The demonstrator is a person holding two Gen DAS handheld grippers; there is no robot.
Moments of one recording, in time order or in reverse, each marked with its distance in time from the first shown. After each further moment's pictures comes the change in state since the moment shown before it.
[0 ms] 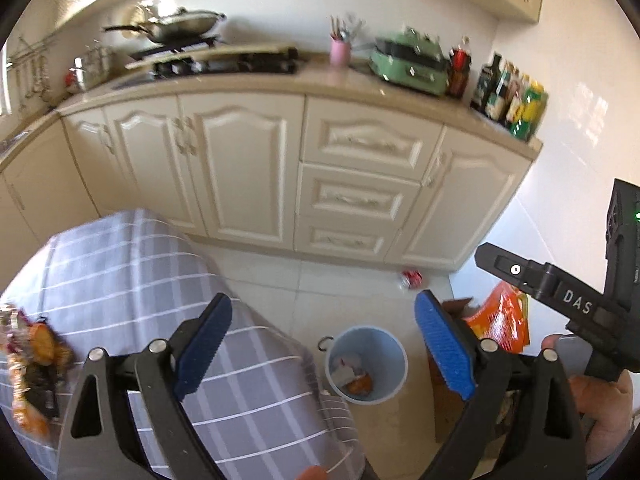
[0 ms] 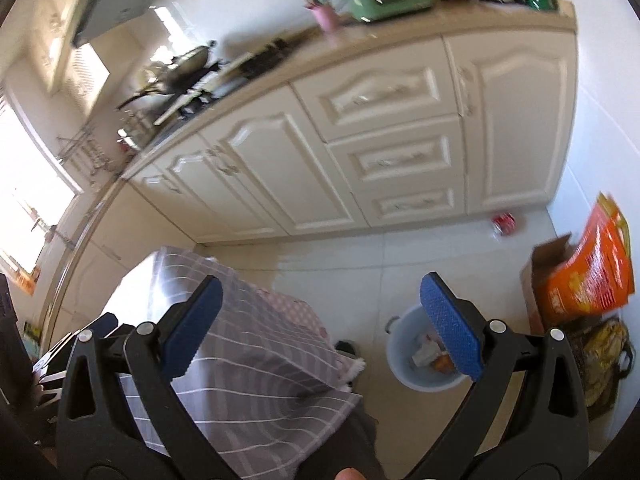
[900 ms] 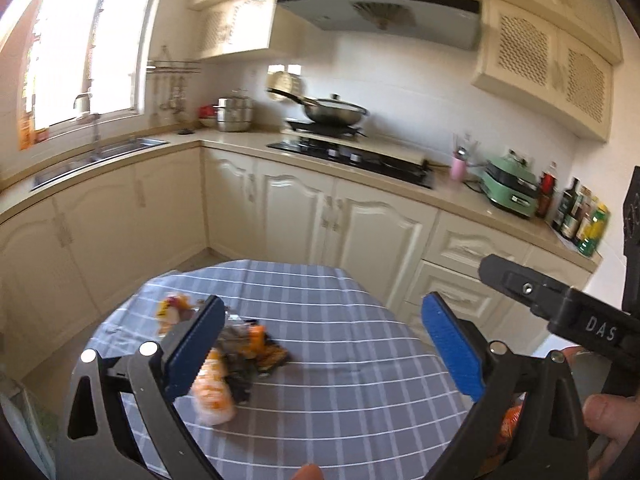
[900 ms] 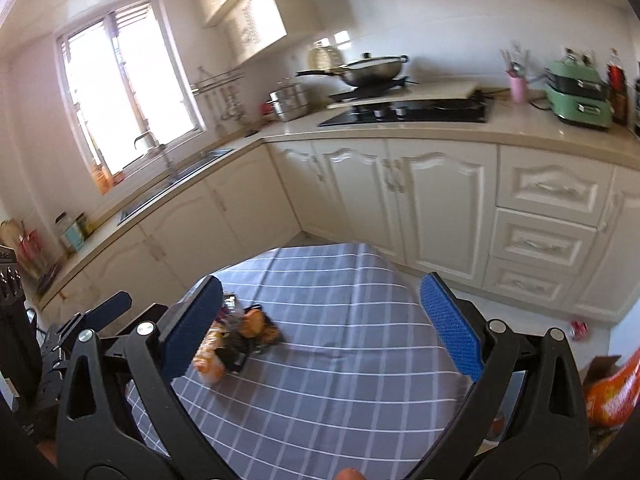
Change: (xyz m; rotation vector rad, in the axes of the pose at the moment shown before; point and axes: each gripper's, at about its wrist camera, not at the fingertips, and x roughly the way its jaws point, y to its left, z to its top) left arm -0.200 0.170 -0.053 -0.243 -0.329 0.305; right arm -0.044 0.266 -0.053 -0.427 -0.057 0.312
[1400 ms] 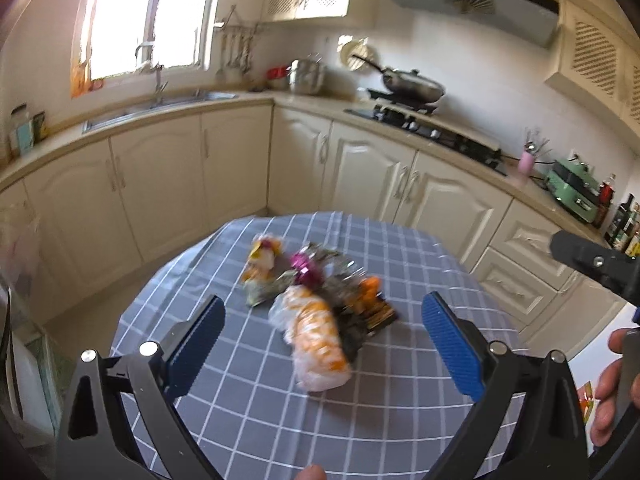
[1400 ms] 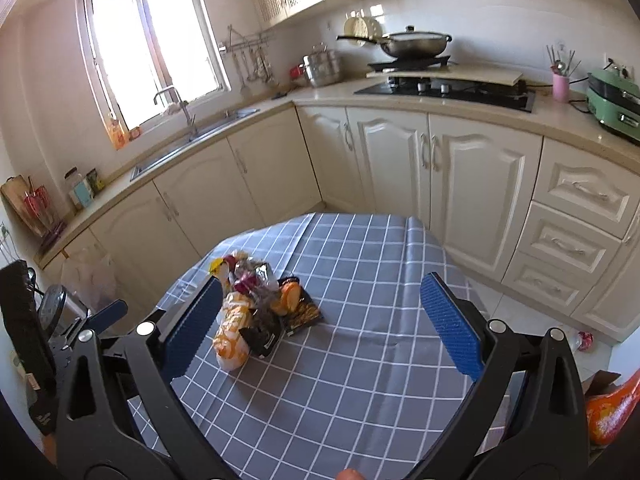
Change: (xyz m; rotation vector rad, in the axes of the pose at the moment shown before) left arm 0.024 0.105 -0.052 -0.134 0.115 0.175; right arm 0.059 0.046 -0.028 -0.076 0.125 0.038
